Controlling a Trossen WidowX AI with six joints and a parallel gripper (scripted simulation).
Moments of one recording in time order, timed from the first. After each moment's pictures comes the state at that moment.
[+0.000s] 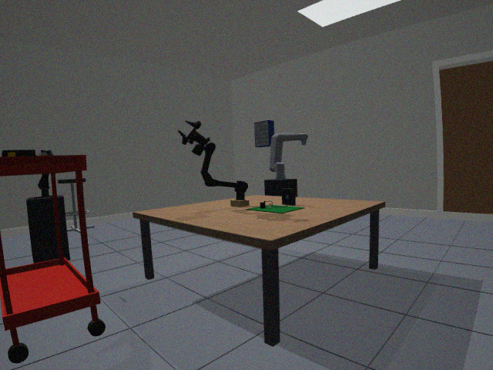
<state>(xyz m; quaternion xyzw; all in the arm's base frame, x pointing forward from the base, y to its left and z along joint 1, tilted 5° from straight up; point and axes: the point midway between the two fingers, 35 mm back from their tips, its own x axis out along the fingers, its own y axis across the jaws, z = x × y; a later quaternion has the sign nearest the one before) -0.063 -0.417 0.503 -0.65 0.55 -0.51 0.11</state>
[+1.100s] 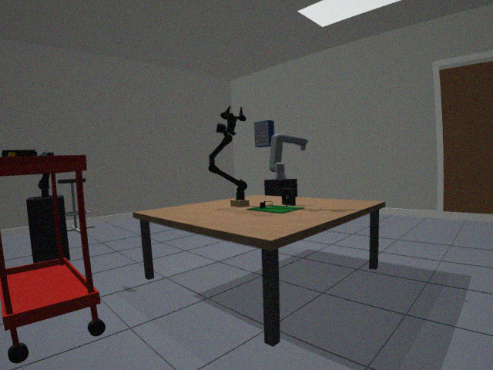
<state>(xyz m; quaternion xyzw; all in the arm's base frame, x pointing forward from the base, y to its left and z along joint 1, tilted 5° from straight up) -0.035 -0.041 0.672 -0.62 0.24 -0.64 -0.38</state>
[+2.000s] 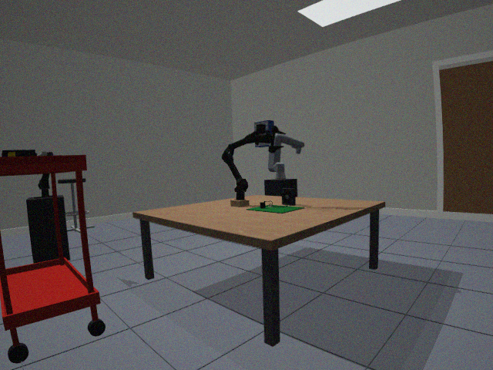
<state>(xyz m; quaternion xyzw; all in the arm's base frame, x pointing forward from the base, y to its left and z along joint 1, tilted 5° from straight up) 0.273 0.132 0.441 -0.64 -0.19 -0.15 -0.73</state>
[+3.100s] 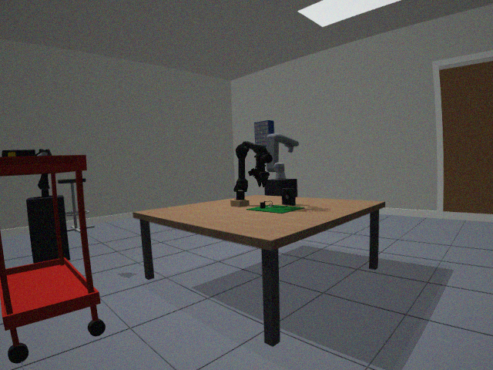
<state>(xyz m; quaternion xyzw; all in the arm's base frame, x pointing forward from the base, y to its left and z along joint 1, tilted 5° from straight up) 0.261 -0.014 0.141 -0.61 -0.41 0.56 -0.38</state>
